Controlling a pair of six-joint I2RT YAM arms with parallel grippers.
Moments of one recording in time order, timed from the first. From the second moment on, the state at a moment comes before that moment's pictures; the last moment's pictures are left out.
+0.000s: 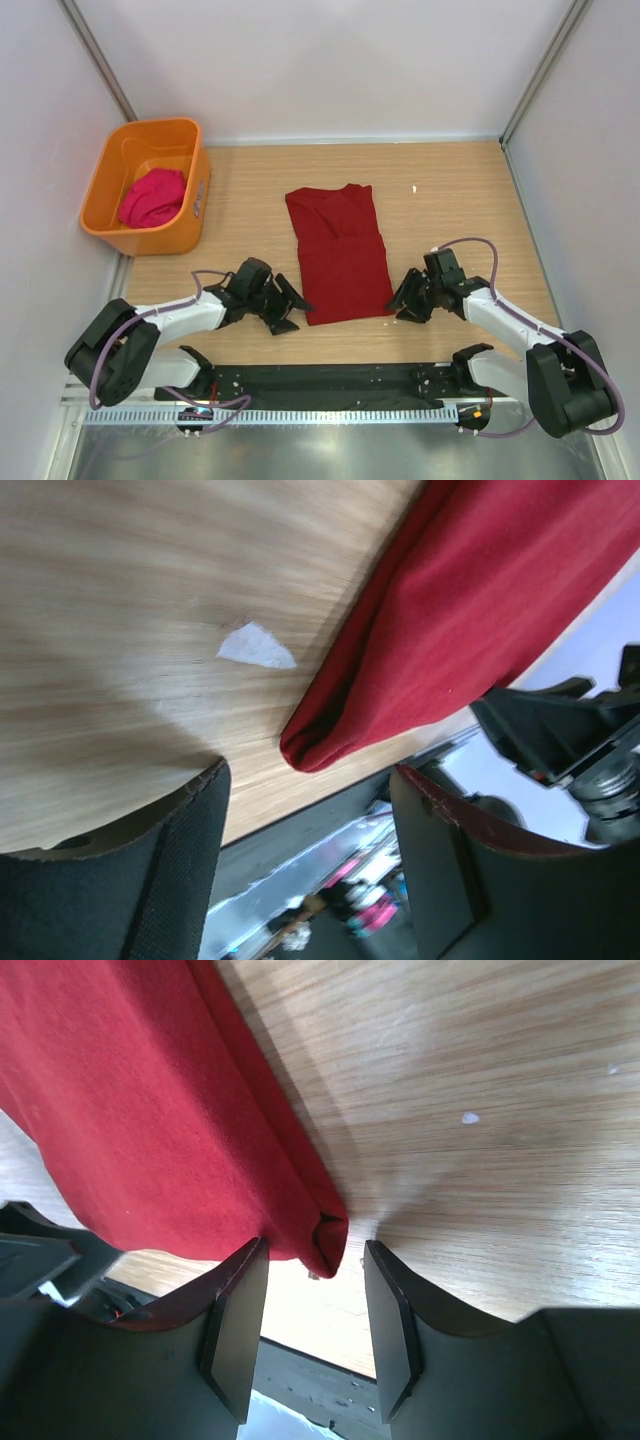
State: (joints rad) left arm -0.63 1.28 0.41 -0.06 0.37 -1.37; right arm 0.32 1.10 0.41 -0.39 -0.33 0.87
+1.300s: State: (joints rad) left arm -0.73 1.37 0.45 0.00 0.30 -1.53; right arm 0.31 1.19 0.45 -0.34 -0.36 0.74
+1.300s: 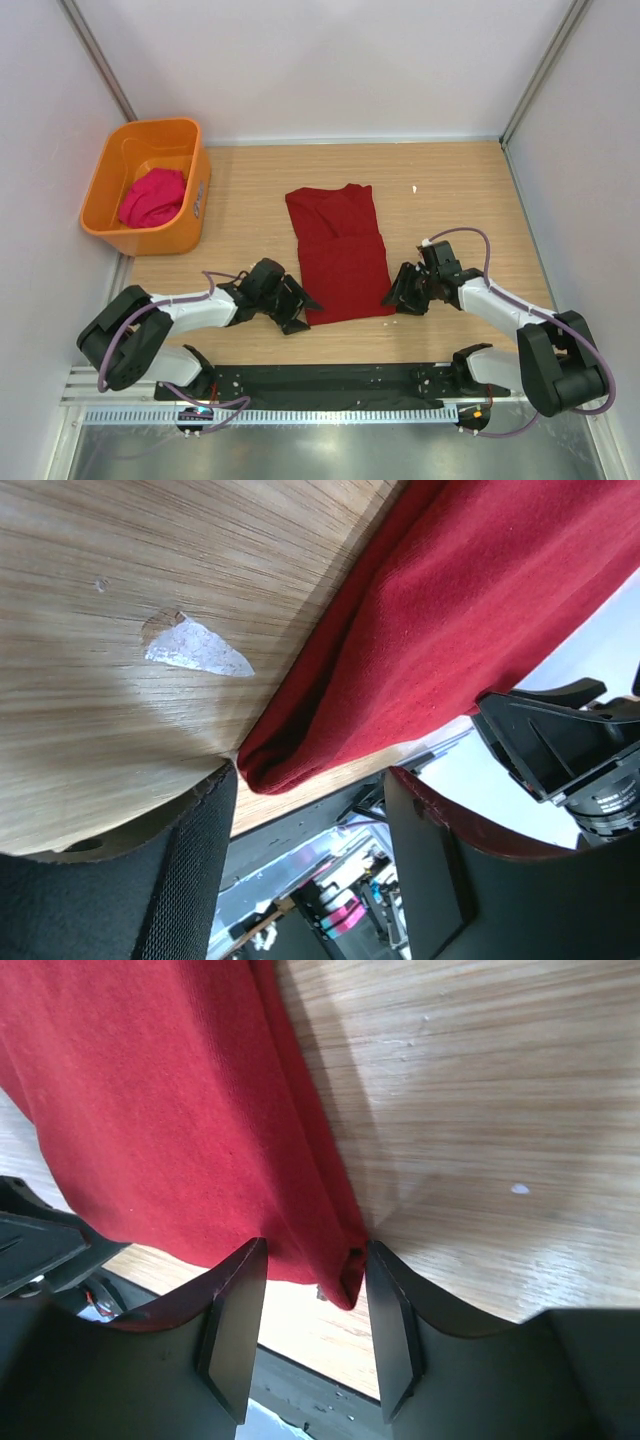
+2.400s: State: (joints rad) left arm -0.83 0.99 0.32 -0.22 0.26 -1.41; right arm 0.50 0.88 0.35 -0.48 -0.46 0.79
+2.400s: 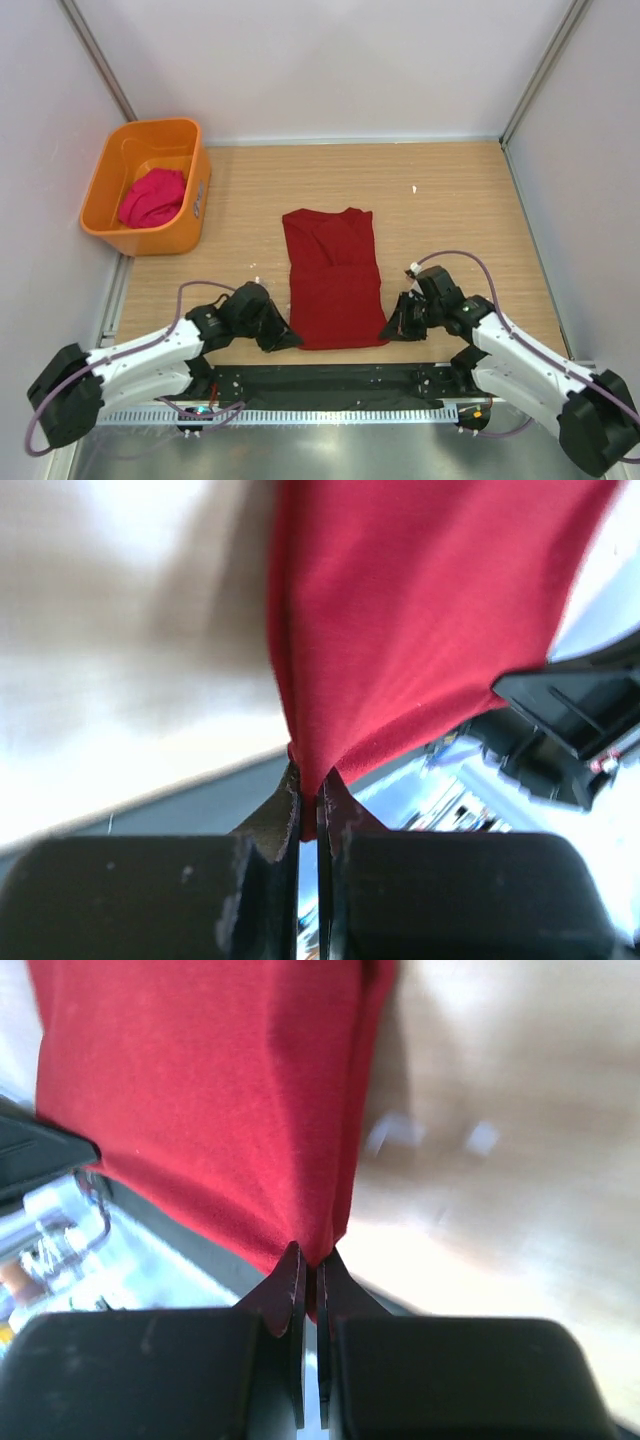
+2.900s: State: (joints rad) left arm -1.01 0.63 0.43 -0.68 0.12 -1.52; right arm 0.76 0.75 0.50 -0.69 -0.39 1.04
